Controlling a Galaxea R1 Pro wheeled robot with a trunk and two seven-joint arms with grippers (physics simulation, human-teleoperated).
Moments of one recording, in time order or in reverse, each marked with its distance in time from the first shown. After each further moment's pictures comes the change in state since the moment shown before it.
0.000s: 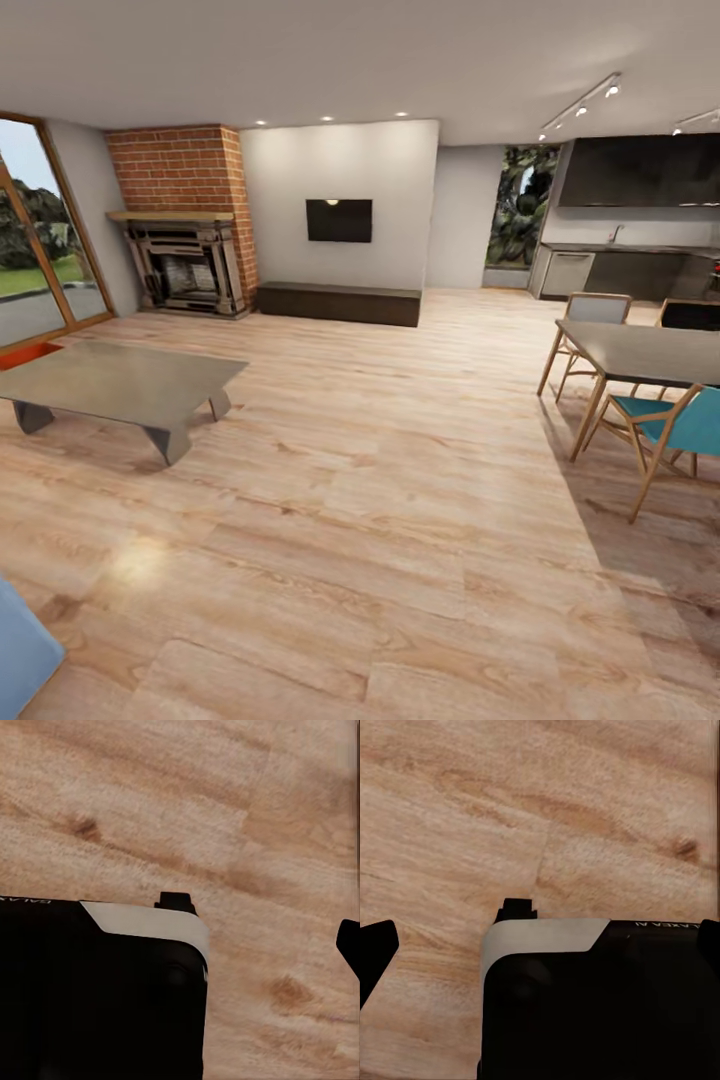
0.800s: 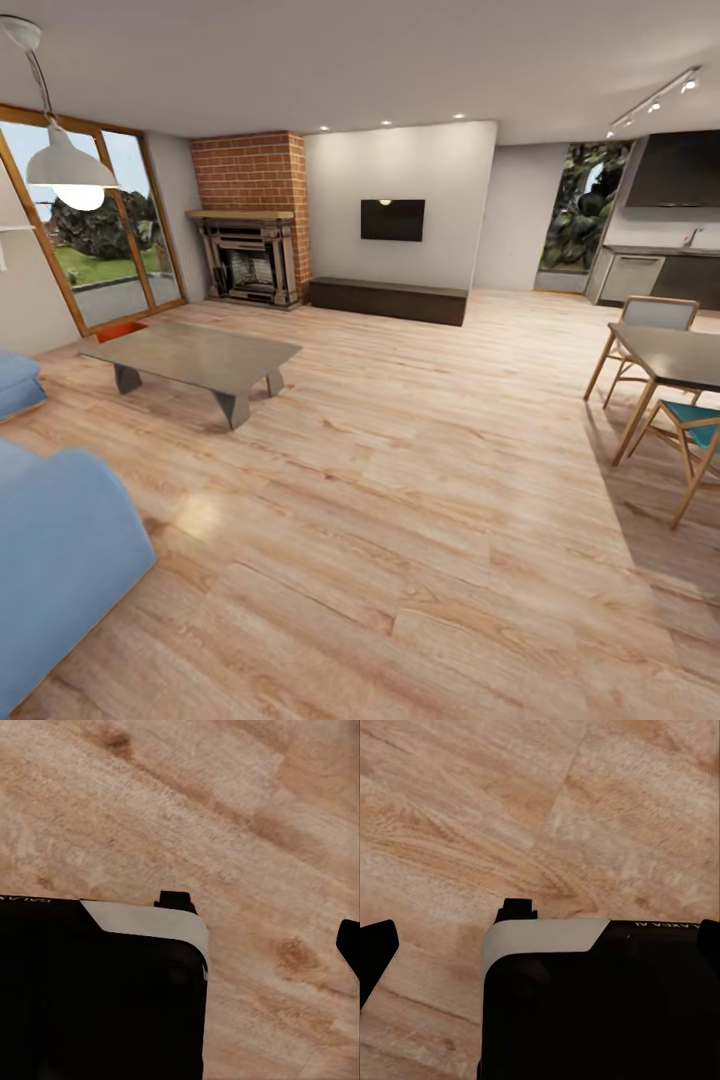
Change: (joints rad) left arm 0.000 0.000 0.000 0.000 0.000 0.000 0.000; right arm 0.000 0.000 0.000 0.000 0.000 0.003 0.000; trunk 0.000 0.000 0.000
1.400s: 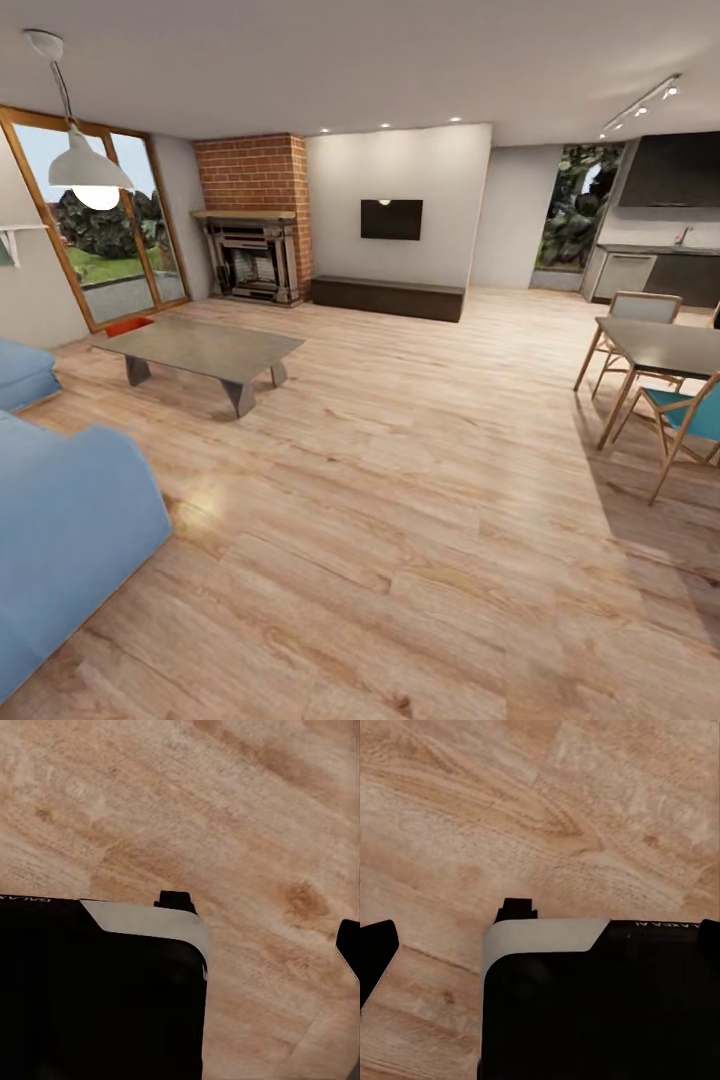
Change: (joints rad) left arm 0.000 0.000 -0.001 0.000 0.000 0.000 0.000; right arm 0.000 0.000 0.000 0.000 0.003 0.001 0.000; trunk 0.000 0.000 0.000
